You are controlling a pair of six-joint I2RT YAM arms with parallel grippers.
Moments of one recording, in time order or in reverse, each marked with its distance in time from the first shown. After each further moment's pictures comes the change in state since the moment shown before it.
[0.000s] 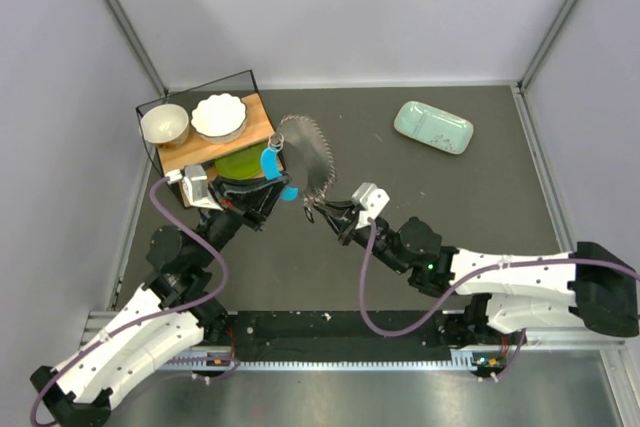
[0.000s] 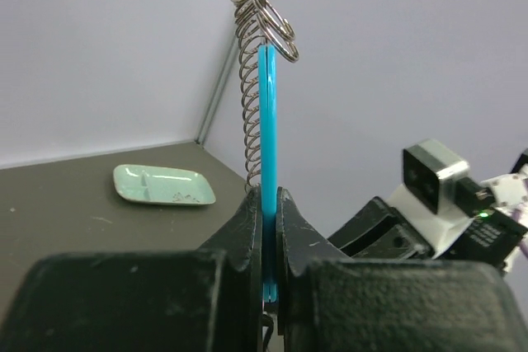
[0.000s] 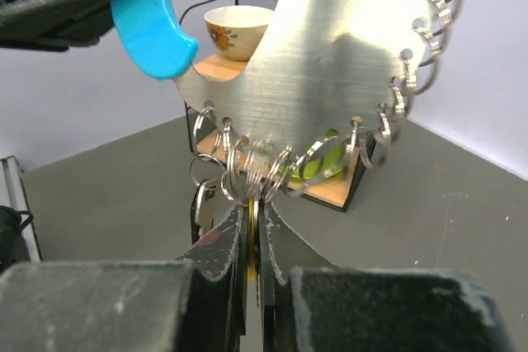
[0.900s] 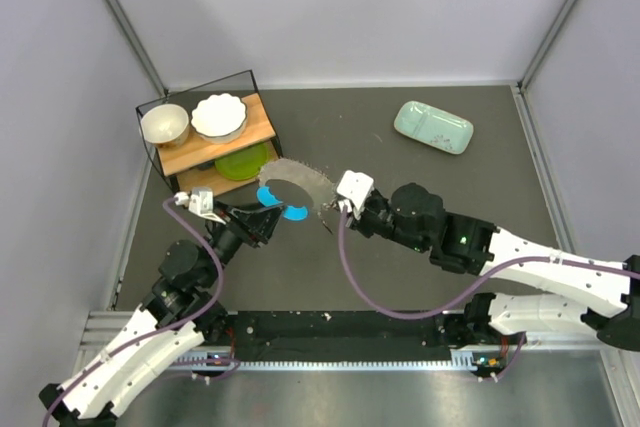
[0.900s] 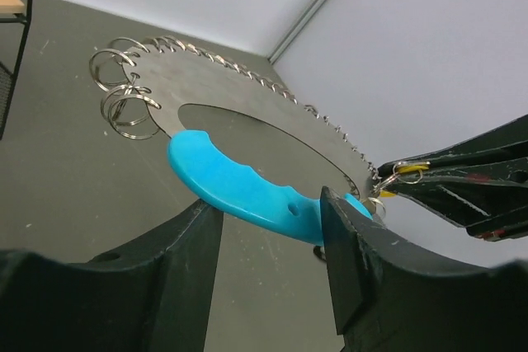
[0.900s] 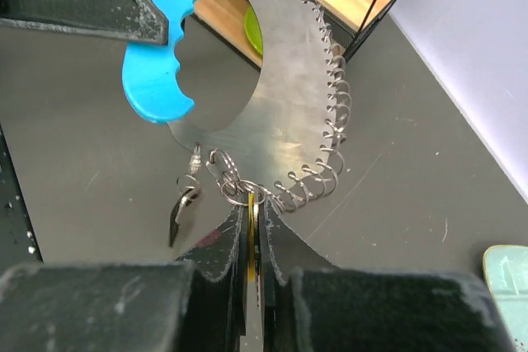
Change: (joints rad) left arm -0.006 -0.242 -0.187 -0.352 -0.241 -0.159; right arm -0.080 -0.147 0.359 -0.964 -0.119 -0.166
